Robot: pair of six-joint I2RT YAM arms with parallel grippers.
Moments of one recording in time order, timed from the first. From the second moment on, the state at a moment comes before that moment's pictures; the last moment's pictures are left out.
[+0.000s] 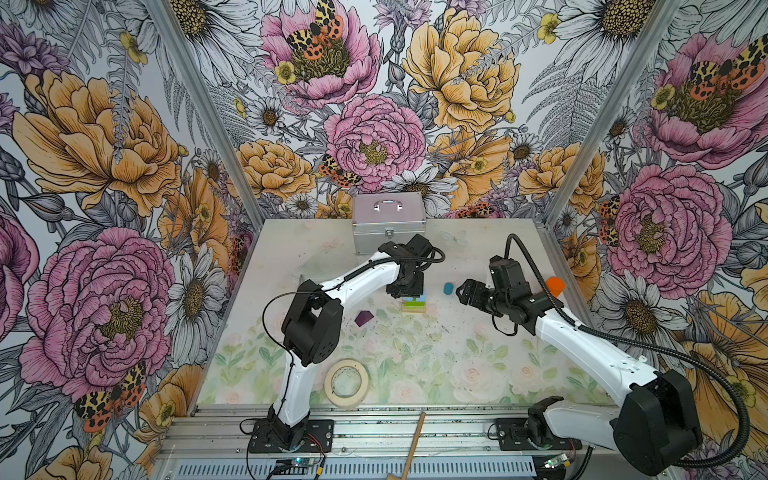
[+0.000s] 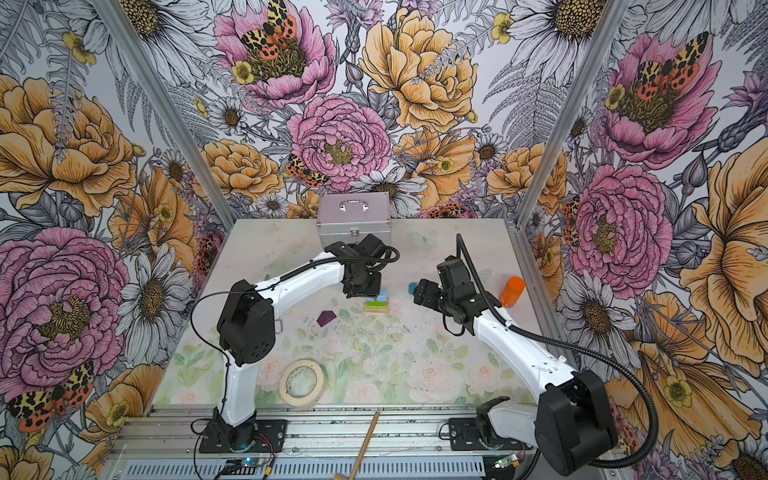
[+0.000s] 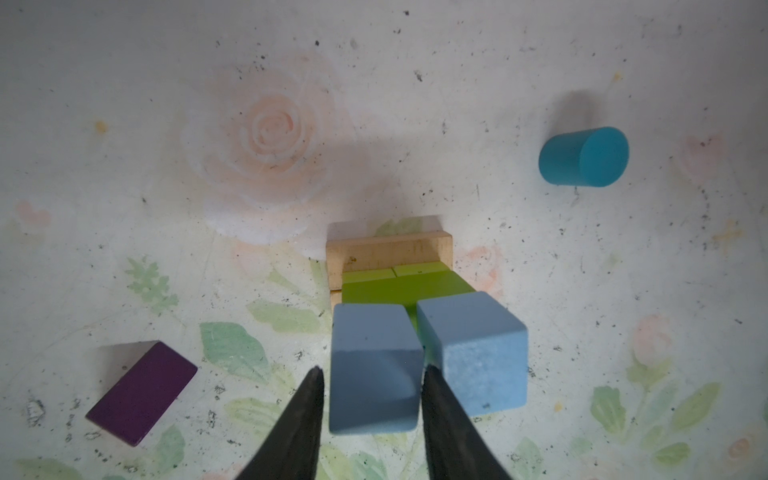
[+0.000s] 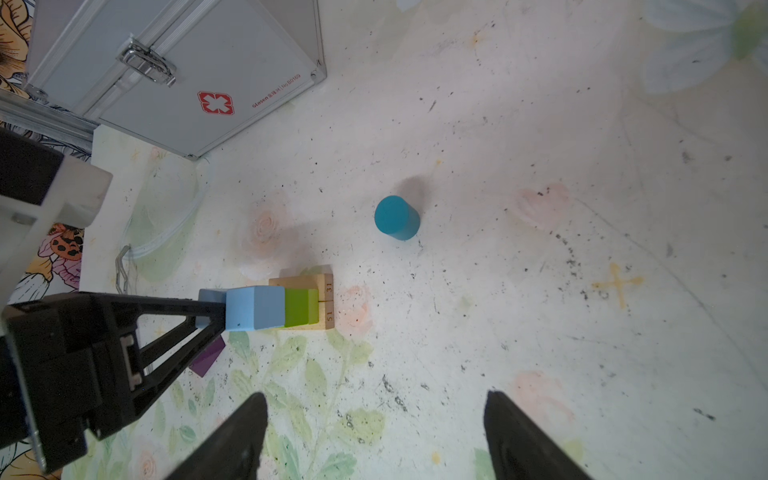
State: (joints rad) left arm -0.72 2.06 1.78 -0.98 -0.06 -0.61; right arm 0.36 1.23 0.87 -0.48 -0.10 0.64
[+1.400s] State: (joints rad) left arm -0.53 1.61 1.37 -0.73 0.02 -0.53; right arm 0.37 1.36 0.93 -0.42 -0.21 0.66
